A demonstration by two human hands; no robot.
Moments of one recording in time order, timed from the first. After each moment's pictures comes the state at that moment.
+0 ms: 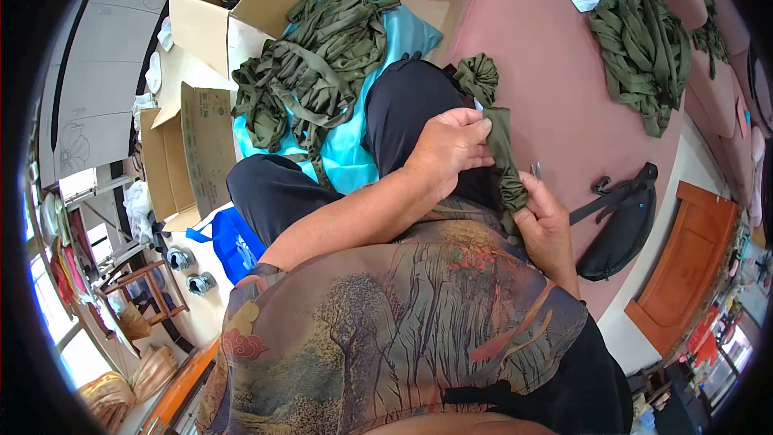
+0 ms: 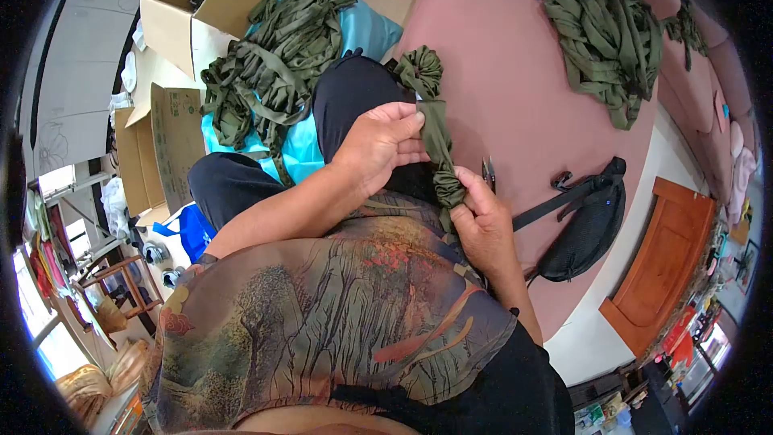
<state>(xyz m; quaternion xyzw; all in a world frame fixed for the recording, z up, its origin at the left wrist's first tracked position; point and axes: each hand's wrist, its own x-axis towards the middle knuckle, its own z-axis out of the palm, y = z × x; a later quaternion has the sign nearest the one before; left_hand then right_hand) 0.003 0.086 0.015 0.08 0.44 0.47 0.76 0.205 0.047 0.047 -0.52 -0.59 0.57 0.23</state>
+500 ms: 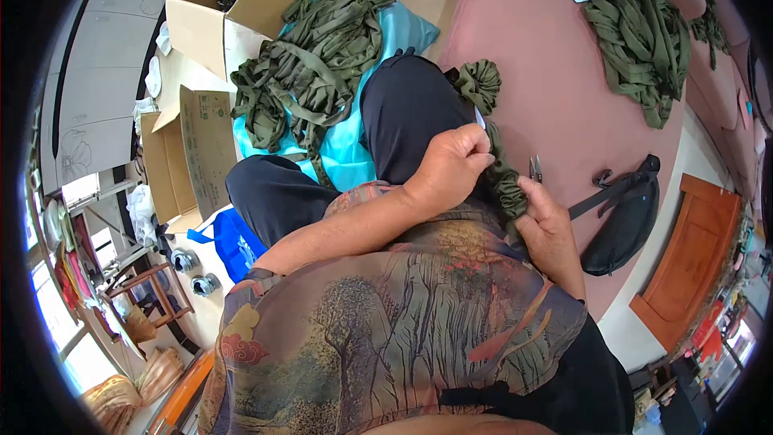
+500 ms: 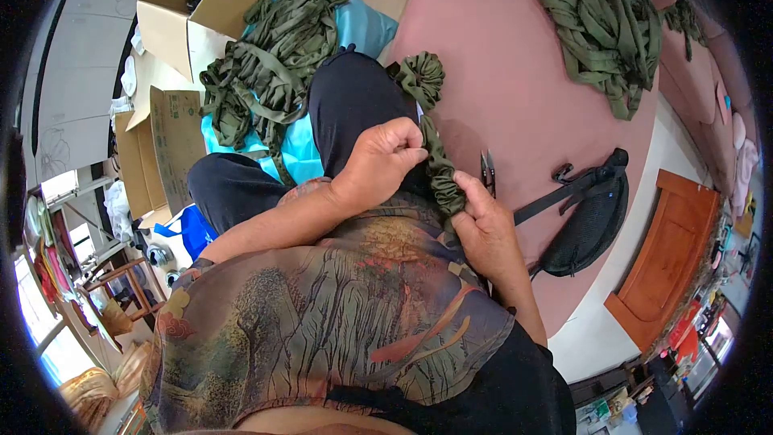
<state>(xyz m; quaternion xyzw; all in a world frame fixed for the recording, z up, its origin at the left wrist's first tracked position) 0.011 0.060 0.012 0.49 0.54 0.42 0.54 0.213 0.042 0.065 -0.54 -0.57 0.60 0.17</state>
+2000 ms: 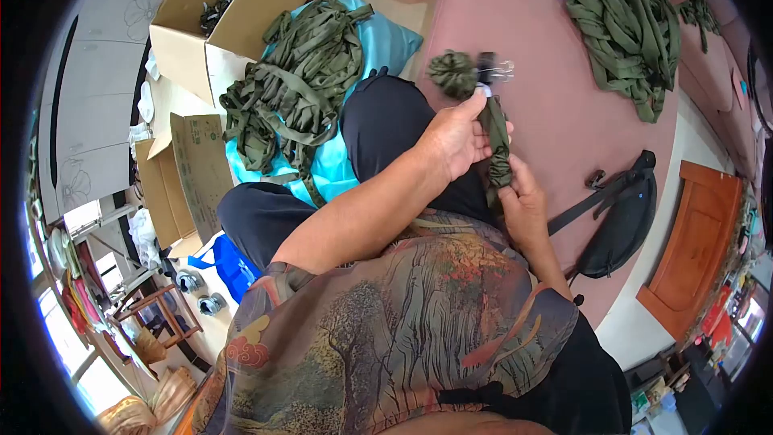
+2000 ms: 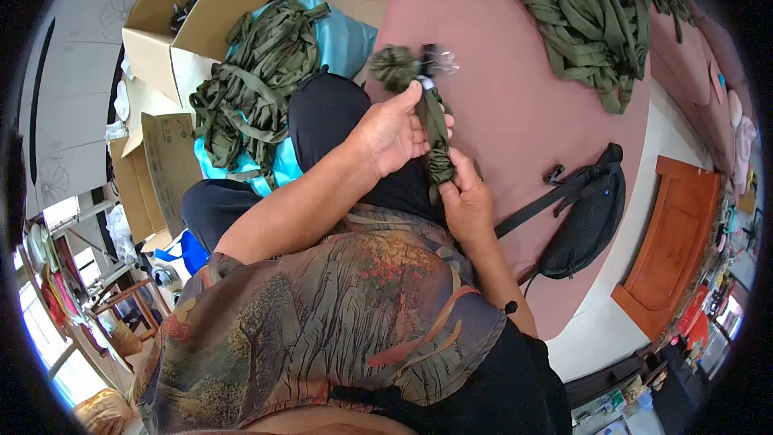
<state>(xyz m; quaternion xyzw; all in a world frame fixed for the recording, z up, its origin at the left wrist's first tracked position) 0.030 0.140 -0.010 -0.02 0.37 0.40 0.84 0.207 0.066 -0.016 -0.55 -0.54 0.56 0.30</state>
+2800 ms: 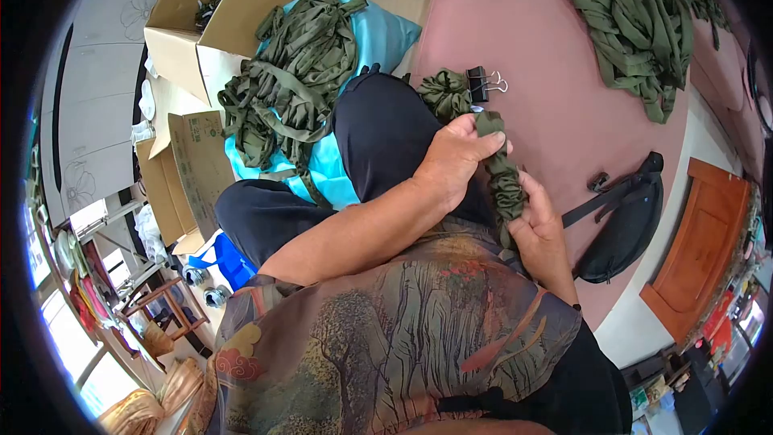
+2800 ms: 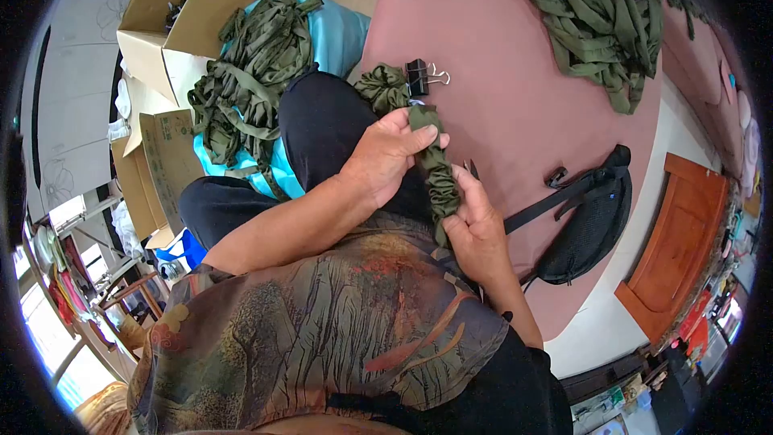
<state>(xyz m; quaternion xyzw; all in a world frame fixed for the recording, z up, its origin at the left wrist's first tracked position) 0.057 0.116 -0.011 0.06 0.41 0.48 0.77 0.230 0.063 0.035 -0.52 -0.48 0.65 0.28</state>
